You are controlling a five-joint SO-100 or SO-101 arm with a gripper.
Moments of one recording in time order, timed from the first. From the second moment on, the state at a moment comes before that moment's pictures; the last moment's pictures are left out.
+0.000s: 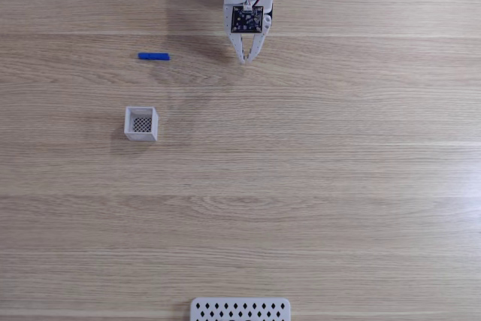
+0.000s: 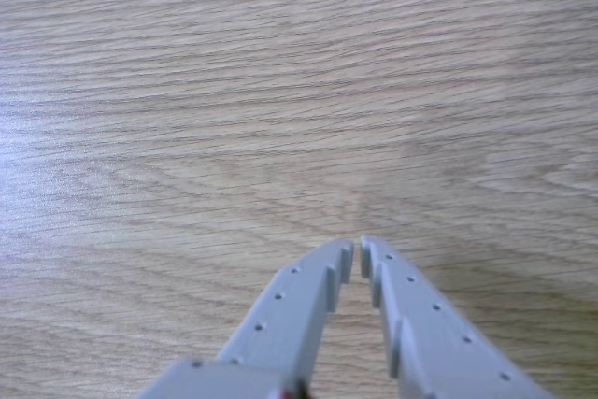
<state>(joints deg) -0.5 192.8 178.9 79.9 -83.2</state>
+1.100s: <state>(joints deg) 1.4 186.5 177.2 79.9 -83.2</state>
